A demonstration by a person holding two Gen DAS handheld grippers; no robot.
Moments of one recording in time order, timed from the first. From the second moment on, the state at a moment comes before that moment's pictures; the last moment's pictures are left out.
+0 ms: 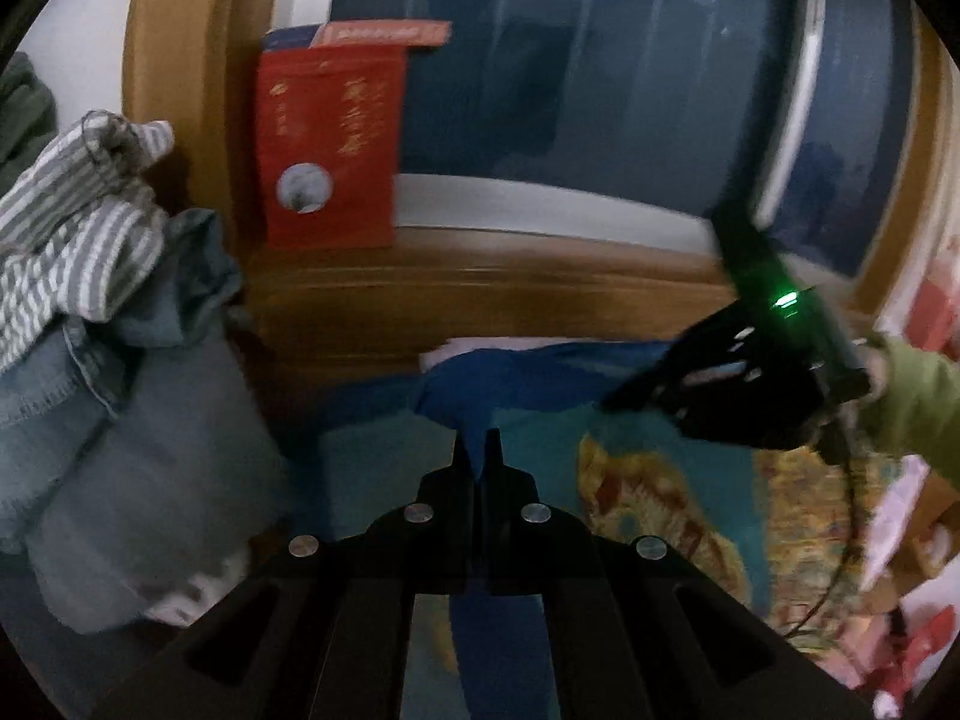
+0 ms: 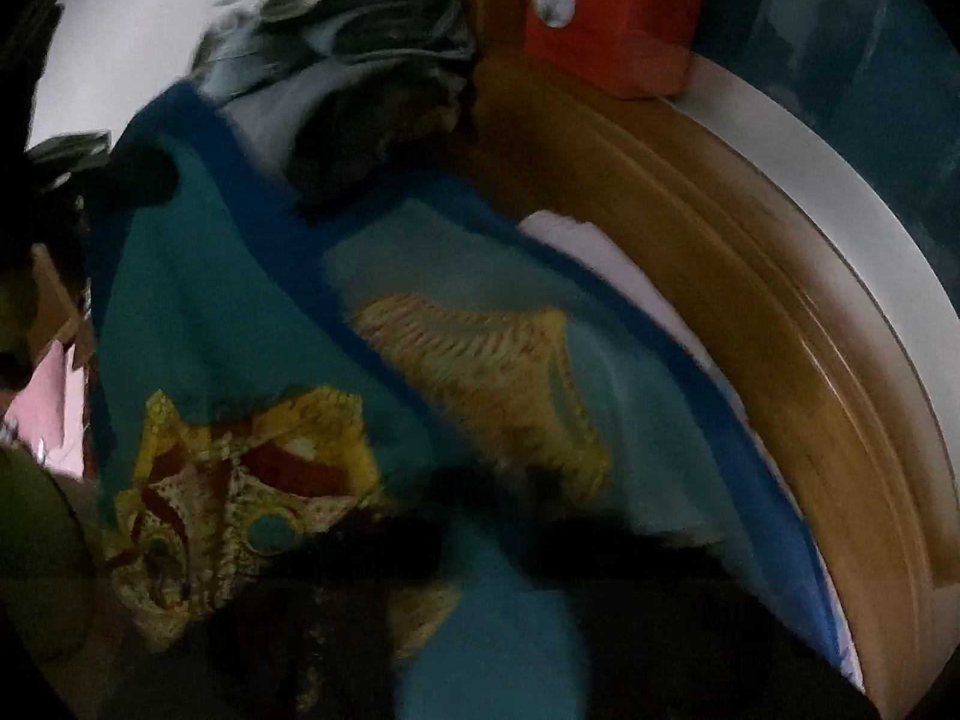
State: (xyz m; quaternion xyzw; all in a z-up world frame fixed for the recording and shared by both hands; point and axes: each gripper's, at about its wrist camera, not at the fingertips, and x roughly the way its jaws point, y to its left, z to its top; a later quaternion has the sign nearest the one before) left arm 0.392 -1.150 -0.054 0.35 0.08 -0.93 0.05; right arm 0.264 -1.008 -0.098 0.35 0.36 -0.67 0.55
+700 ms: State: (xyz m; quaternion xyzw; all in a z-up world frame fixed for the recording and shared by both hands) left arm 0.327 -1.181 -0.130 0.43 -0.10 -0.88 0.17; right arm 0.237 -1.119 -0.164 0.30 0.41 -0.71 0.48
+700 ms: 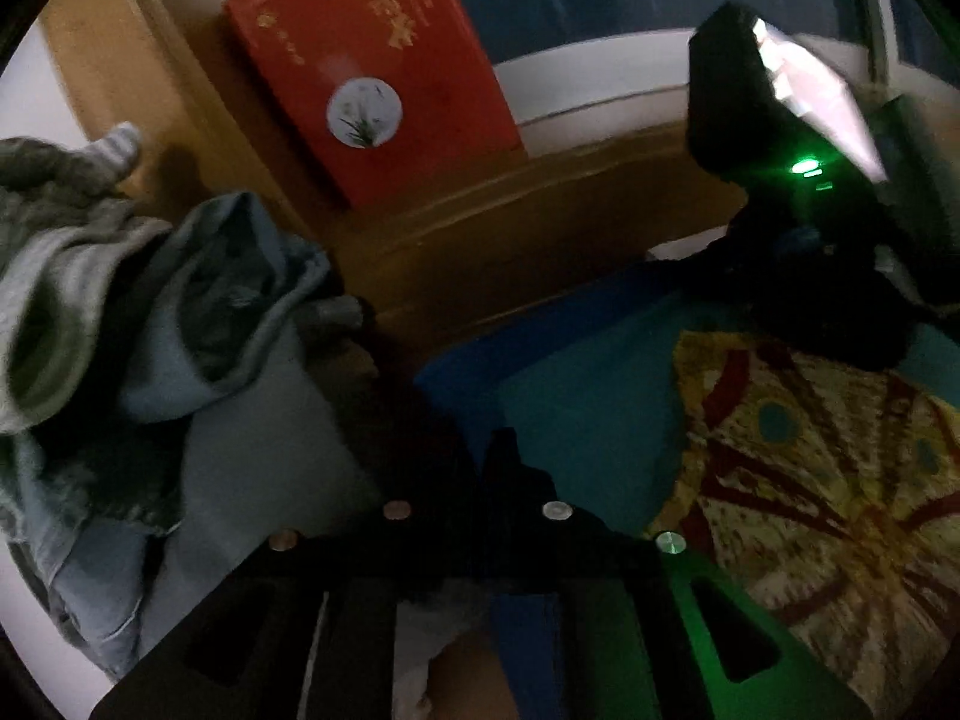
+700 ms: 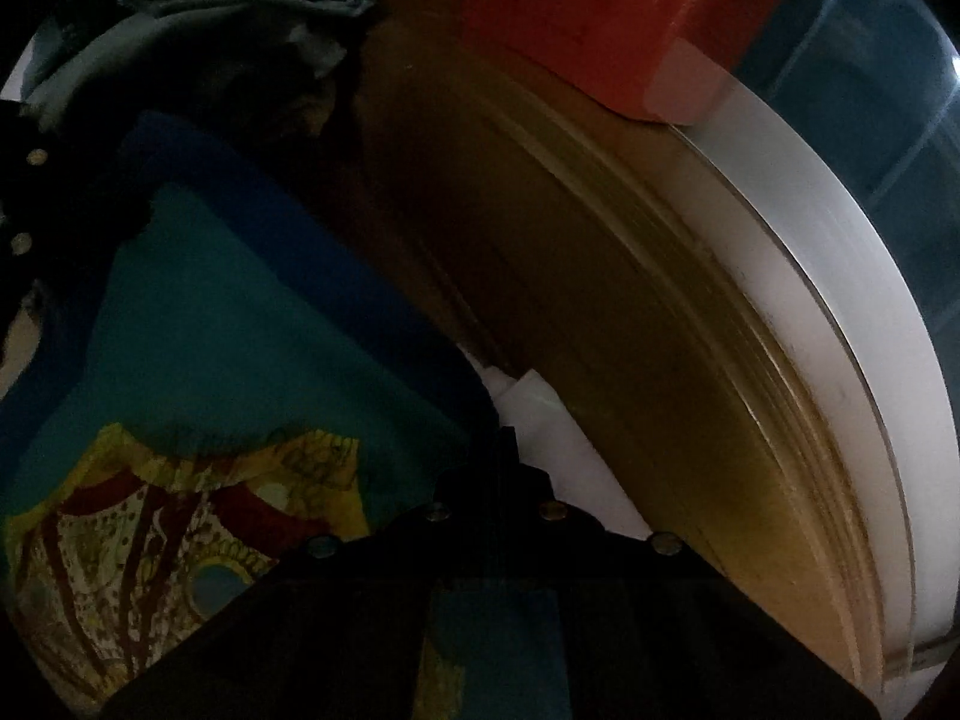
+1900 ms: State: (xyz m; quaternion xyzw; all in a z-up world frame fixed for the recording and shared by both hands) left arm 0.530 -1.156 -0.137 0.45 0.22 -0.86 0.08; right arm 0.284 -1.155 -0.115 0.37 0.21 -0.74 0.52
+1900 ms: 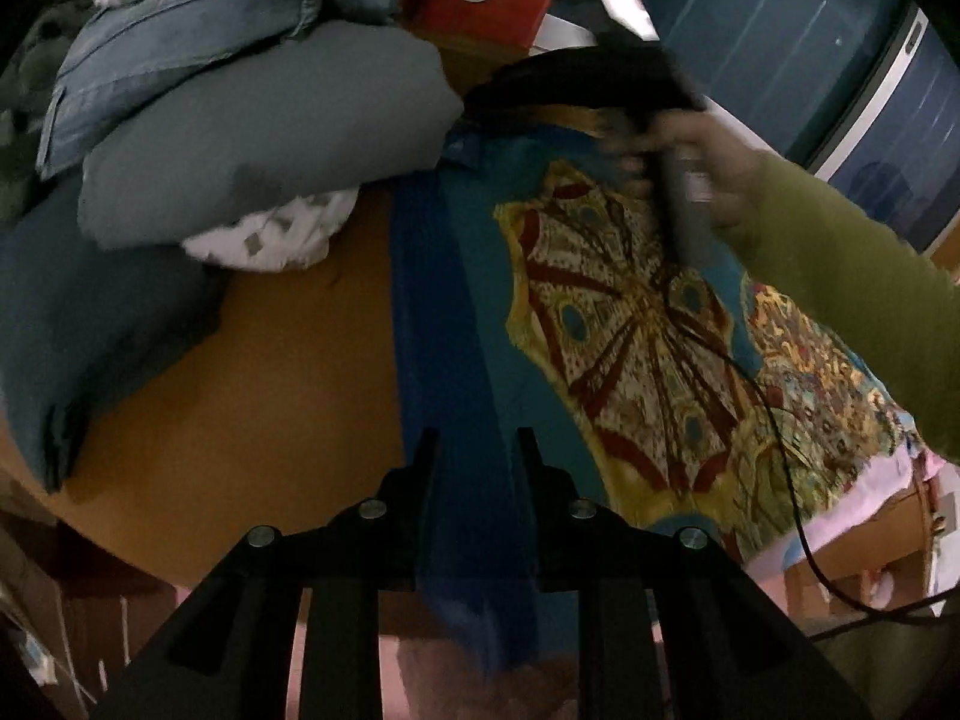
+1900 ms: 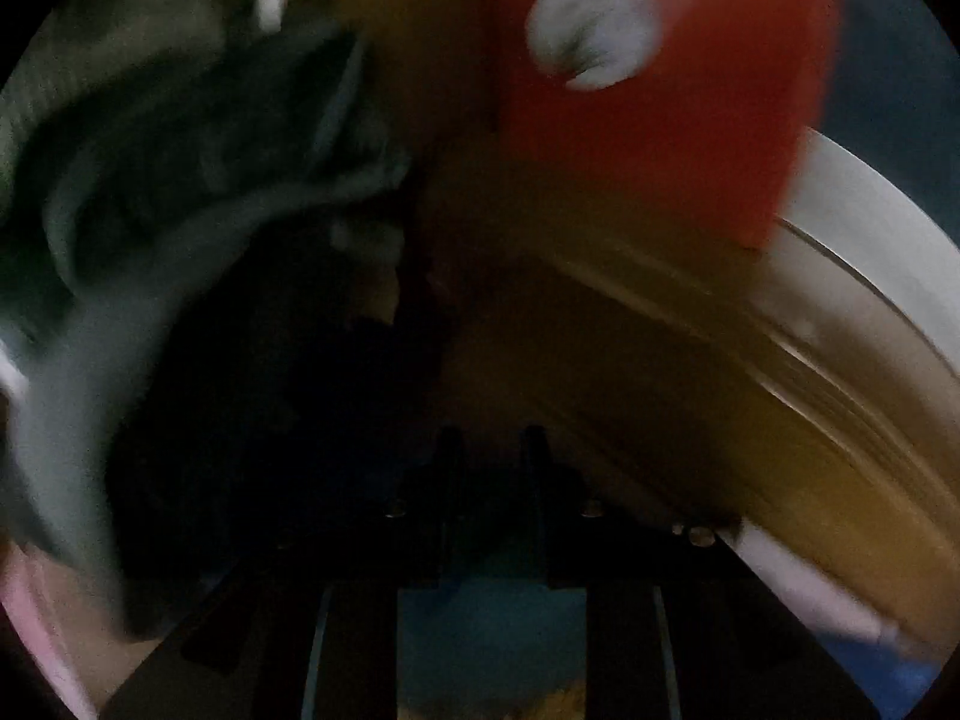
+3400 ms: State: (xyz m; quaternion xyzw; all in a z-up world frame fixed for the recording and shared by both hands) left arm 0.593 -1.156 -0.171 0.50 0.20 -0.85 0.04; right arm 0.502 -0.881 -0.132 0.41 0.20 -0.80 0.38
